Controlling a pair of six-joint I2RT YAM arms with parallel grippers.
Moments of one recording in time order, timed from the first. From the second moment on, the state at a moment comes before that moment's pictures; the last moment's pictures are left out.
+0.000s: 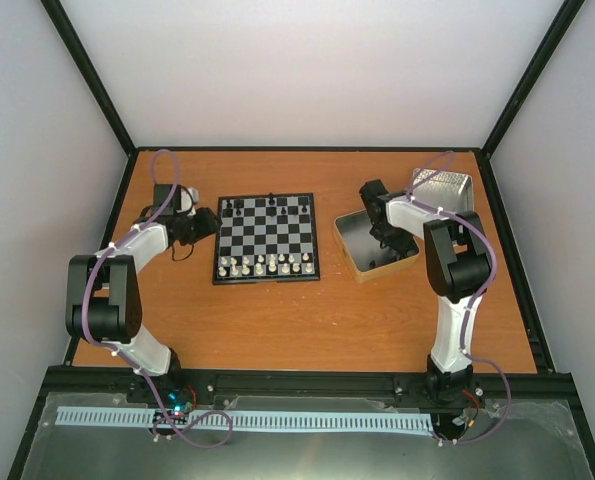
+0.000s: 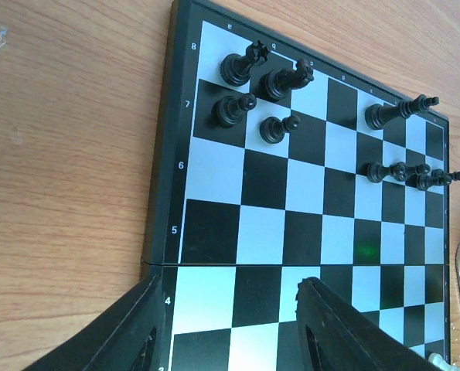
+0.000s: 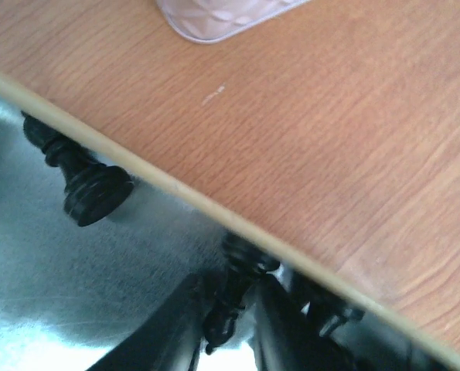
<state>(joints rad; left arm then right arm) 0.01 1.60 0.95 -0.26 0.37 -0.42 0.31 2.01 1.35 -0.78 0.45 0.93</state>
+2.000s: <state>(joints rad) -0.12 1.70 1.14 0.03 1.24 -0.75 0.56 2.00 1.79 -0.56 -0.88 -0.03</state>
